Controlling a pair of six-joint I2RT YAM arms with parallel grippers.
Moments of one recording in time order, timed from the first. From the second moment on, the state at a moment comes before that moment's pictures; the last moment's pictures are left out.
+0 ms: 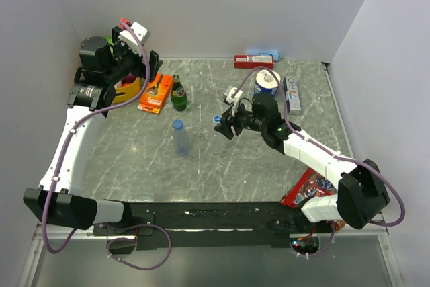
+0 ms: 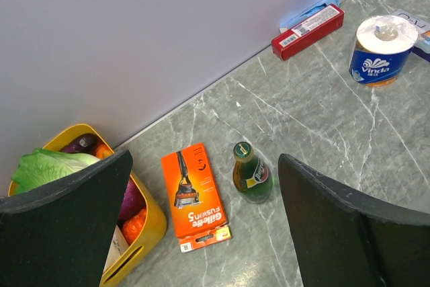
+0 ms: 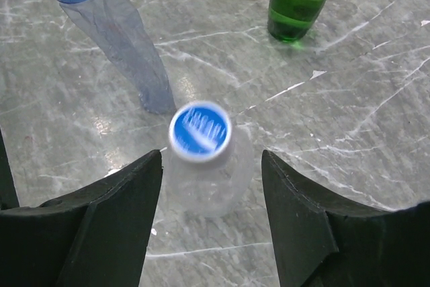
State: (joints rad) left arm -0.15 1.32 1.52 -0.34 0.36 0.30; right arm 0.58 1.32 0.89 0.06 -0.47 -0.19
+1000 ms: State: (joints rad) left arm -0.15 1.30 1.37 -0.20 0.35 0.21; right arm 0.59 1.05 1.11 -0.39 -0.35 -0.24
